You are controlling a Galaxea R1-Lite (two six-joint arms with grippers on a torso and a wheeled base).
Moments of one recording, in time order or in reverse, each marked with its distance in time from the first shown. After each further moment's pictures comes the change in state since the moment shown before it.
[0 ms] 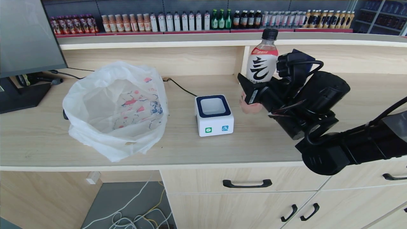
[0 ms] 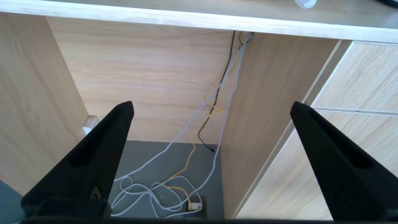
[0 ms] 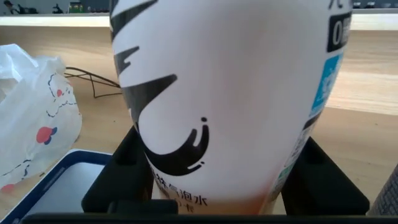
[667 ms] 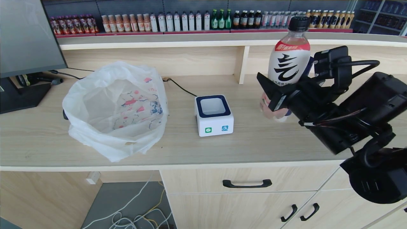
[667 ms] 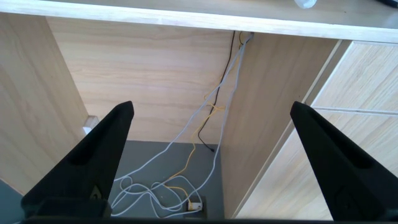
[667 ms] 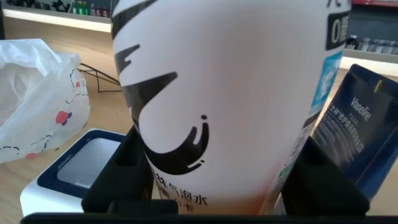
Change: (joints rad) left arm 0.000 0.000 0.000 0.000 0.000 0.000; right arm 0.004 -0.231 0.287 -0.073 0.023 -0.126
